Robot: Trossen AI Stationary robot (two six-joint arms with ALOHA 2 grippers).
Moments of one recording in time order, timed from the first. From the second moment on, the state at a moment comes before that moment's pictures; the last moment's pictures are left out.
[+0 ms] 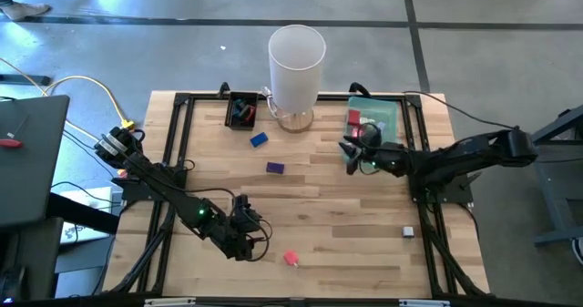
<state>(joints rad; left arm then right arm) -0.65 1.53 0.98 -0.37 -0.50 -0.65 -0.10 1.16 0.21 0.72 0.49 0.27</state>
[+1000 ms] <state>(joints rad) -0.62 1.53 0.98 -0.35 -0.36 -0.74 0.42 1.05 0.29 0.71 0.56 0.14</state>
